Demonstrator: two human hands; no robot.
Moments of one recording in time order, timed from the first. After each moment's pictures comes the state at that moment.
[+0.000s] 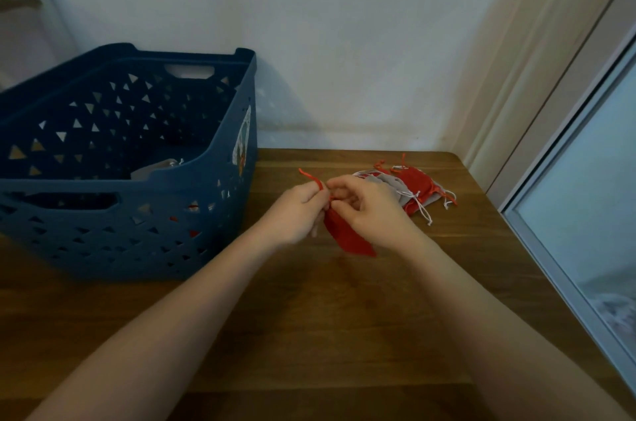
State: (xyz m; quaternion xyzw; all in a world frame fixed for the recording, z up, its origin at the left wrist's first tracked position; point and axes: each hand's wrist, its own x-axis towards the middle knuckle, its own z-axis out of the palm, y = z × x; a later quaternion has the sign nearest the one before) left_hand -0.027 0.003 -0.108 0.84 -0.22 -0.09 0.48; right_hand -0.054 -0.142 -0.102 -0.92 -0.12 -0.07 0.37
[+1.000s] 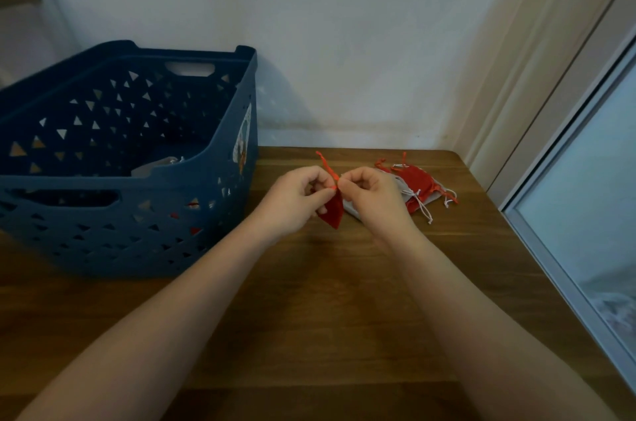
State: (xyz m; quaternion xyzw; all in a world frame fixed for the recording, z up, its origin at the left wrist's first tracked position) left_hand -0.031 0.006 -0.096 0.84 -0.21 -0.04 0.50; right_hand -0.055 -0.129 -0.098 -0.79 0.06 -0.10 0.60
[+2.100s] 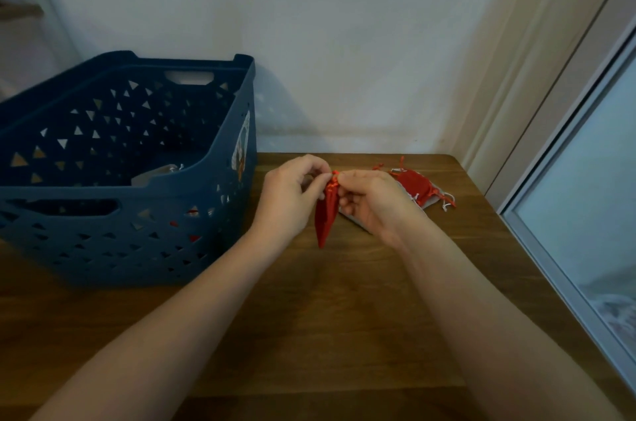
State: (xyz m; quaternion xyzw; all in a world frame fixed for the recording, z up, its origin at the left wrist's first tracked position) left_hand -0.039 0.001 -0.086 0.84 -0.23 0.16 0.47; right_hand -0.051 -0.135 -0.081 -0.63 0.06 0.05 0.77
